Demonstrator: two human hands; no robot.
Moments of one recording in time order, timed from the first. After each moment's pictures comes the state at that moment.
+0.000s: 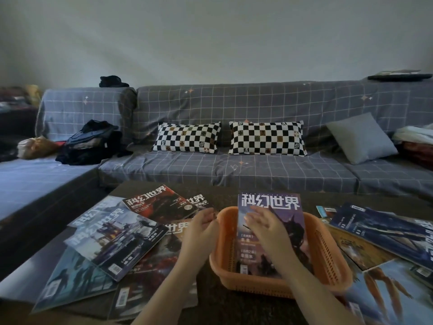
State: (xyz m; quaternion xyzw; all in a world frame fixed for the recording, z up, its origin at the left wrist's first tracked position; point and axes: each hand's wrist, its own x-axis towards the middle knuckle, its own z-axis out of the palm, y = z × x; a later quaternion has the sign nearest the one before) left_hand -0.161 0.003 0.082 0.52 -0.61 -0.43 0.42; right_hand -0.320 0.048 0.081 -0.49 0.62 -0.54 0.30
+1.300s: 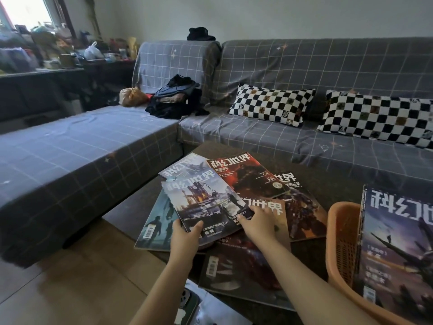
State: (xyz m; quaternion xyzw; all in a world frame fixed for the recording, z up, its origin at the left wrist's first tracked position) left_hand 0.051 -0.049 -0.025 0.68 -0.30 -0.42 0.51; right_hand -0.110 -0.109 -0.019 -0.58 0.74 -0.22 0.24
